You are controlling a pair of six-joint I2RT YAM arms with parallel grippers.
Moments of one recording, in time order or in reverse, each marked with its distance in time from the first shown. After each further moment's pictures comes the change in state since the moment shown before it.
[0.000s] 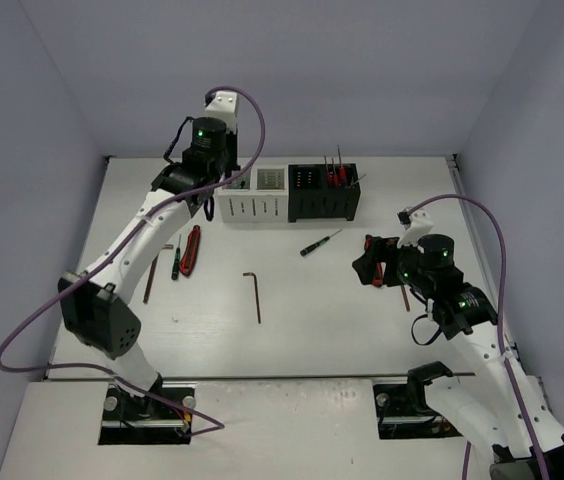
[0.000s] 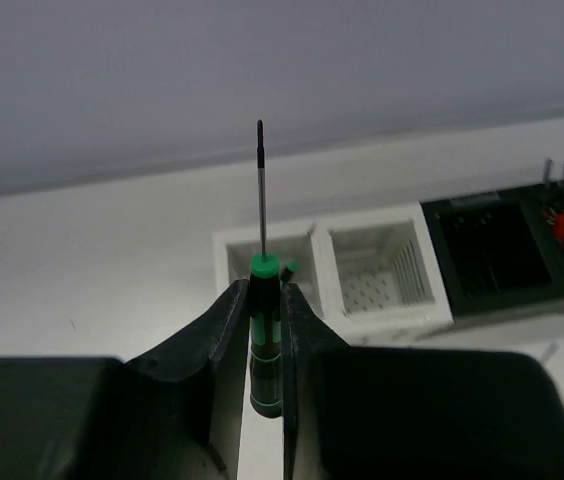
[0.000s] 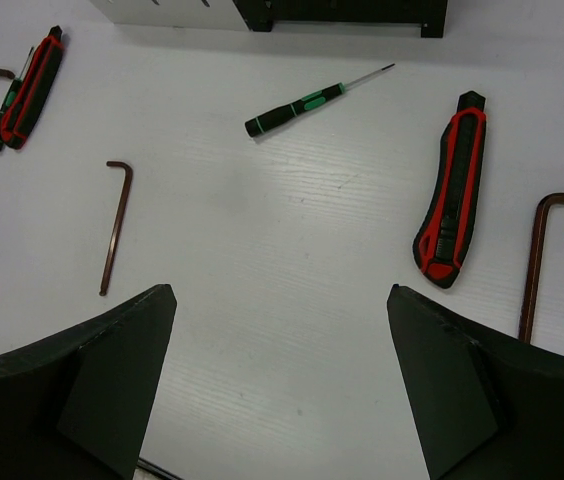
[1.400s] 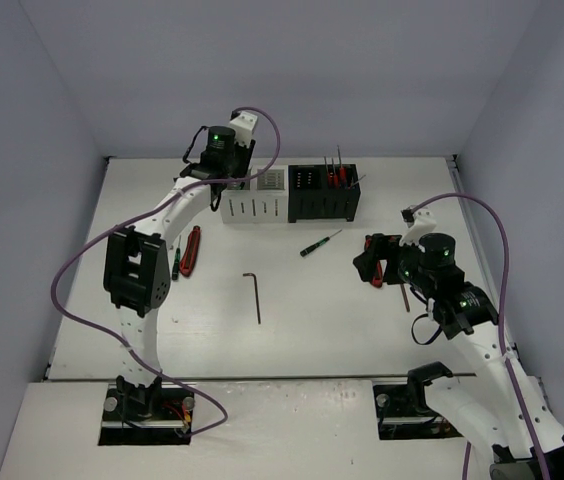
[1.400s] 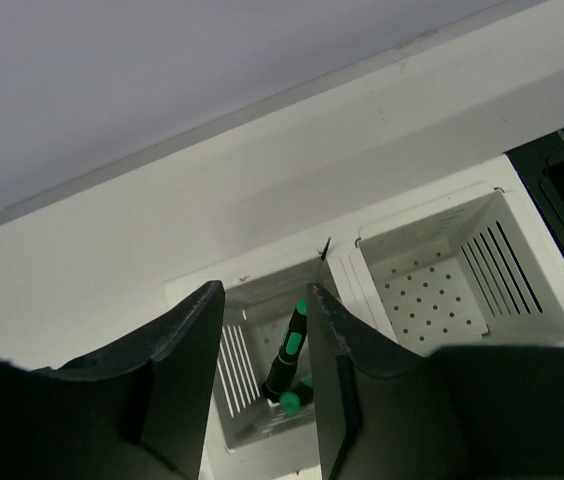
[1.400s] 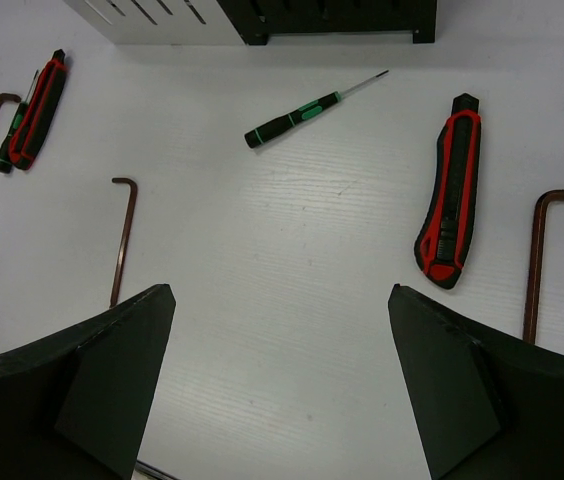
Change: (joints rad) left arm 0.120 0.374 0.076 0.212 0.239 0.232; right arm 0.000 0.006 0.019 0.000 0.024 0.045
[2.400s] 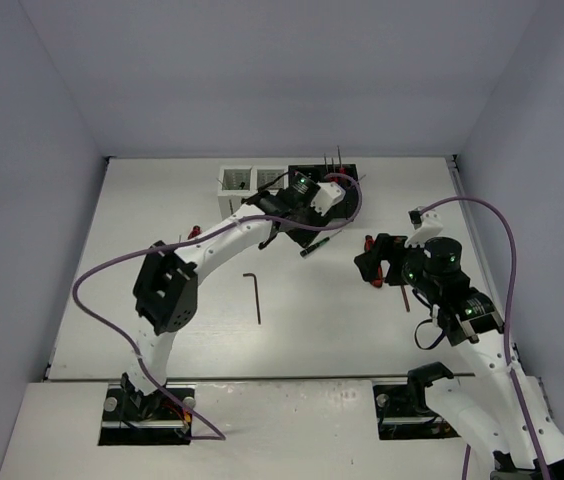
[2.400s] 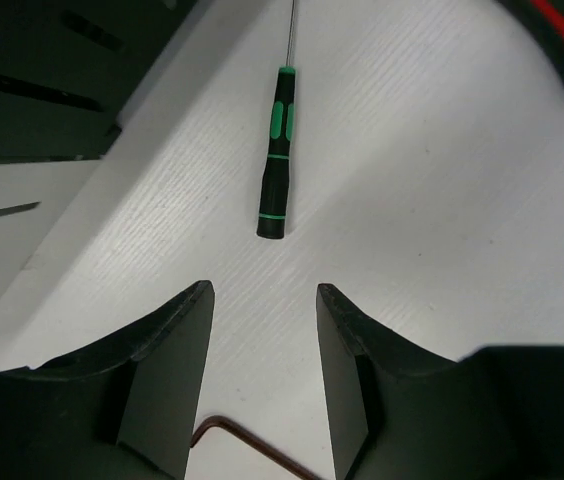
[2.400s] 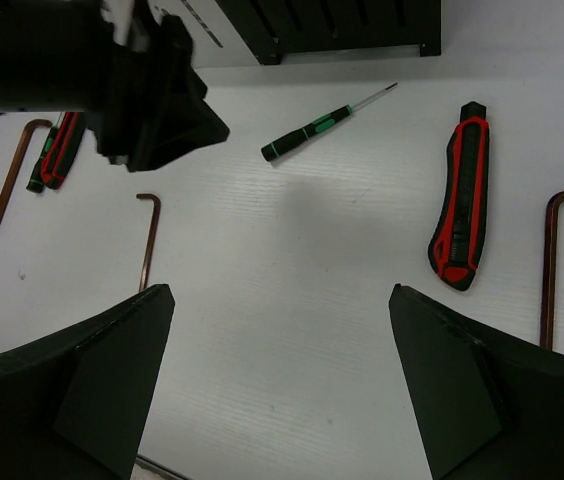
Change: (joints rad) left arm -0.414 0.019 0.051 -0.476 0.091 -0.025; right arm 0.000 -0.050 0.000 -0.001 0.001 0.057
